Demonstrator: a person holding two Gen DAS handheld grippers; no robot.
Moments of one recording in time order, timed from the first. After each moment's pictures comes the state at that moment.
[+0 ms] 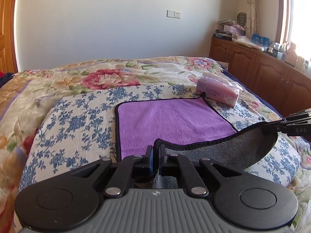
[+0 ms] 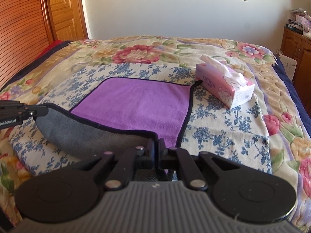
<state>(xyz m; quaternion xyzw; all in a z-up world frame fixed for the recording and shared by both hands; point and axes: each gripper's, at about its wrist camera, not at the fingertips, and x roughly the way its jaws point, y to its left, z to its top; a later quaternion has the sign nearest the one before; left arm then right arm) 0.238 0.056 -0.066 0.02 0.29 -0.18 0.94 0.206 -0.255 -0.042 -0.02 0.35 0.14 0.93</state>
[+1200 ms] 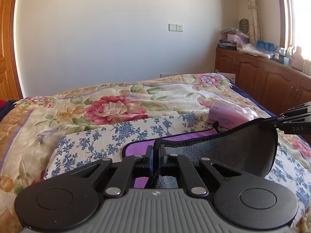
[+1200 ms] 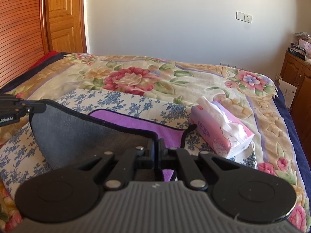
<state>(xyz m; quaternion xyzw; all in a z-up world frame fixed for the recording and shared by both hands) 0.300 0.037 -0.026 0.05 0.25 -0.16 0.96 0.274 -0.248 -0.010 -0.05 0.30 0.13 0.94</state>
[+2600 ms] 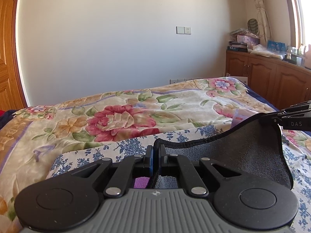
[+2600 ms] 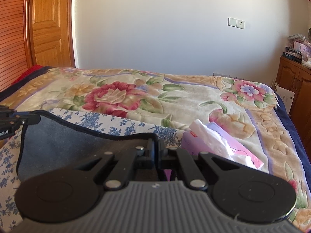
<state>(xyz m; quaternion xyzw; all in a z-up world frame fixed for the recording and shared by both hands) 0.380 0.021 -0.045 0.06 0.23 -0.13 0.96 0.350 -0.251 -0.032 -0.04 0.26 0.11 0.96</state>
